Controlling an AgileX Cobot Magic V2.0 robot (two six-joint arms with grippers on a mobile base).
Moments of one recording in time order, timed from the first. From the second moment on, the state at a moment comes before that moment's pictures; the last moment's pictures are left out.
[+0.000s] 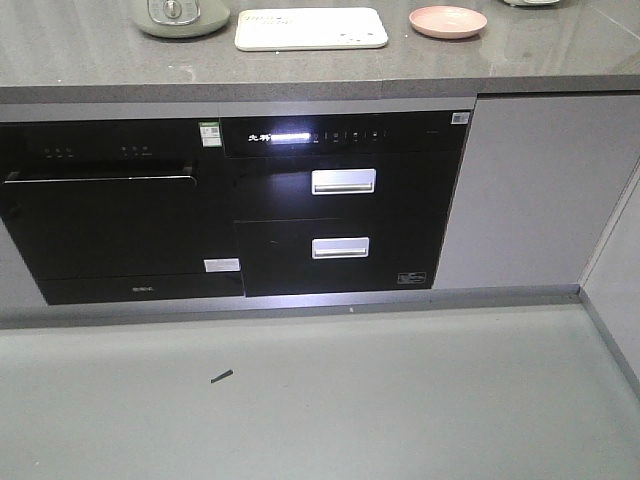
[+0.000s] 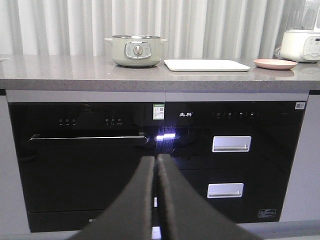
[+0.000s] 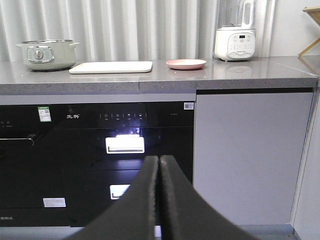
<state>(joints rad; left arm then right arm) -0.02 -0.01 0.02 0.15 0.10 -0.23 0.03 -0.01 0.03 -0.07 0.07 0.09</state>
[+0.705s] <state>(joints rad) -0.02 -0.01 0.02 0.15 0.10 -0.23 0.03 -0.01 0.03 -0.07 0.07 0.09</state>
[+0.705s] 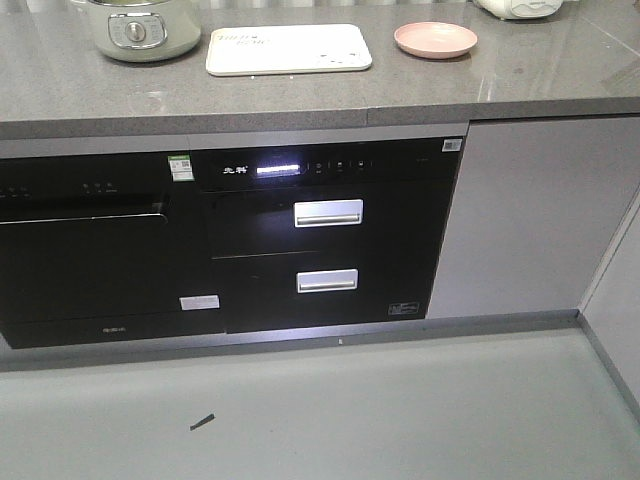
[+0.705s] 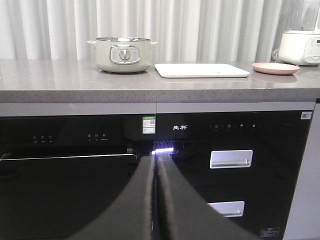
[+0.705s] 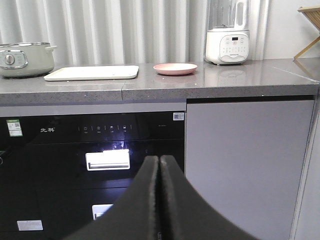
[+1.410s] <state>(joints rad) -0.02 -0.01 0.02 0.15 0.10 -0.23 0.03 -0.01 0.03 -0.07 0.07 0.09</state>
